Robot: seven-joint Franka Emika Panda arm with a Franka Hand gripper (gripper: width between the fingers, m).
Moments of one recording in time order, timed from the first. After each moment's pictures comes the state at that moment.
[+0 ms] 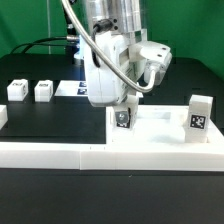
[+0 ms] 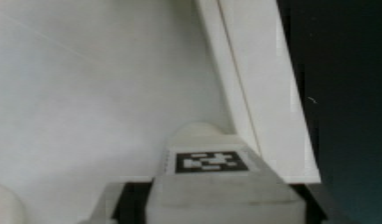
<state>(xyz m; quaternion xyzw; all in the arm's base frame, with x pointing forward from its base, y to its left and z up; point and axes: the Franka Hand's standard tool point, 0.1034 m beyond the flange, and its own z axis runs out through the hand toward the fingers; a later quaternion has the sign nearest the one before) 0.626 0.009 0.065 -0.59 0.80 0.03 0.07</state>
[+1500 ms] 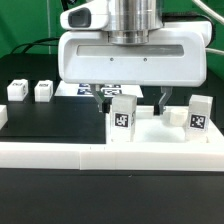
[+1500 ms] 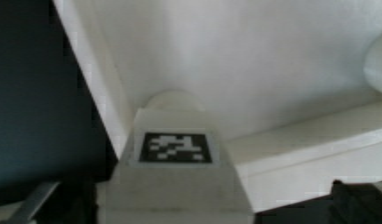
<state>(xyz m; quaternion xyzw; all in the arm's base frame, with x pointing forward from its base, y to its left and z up) 0.626 0.016 0.069 -0.99 0.14 -0.02 0.03</state>
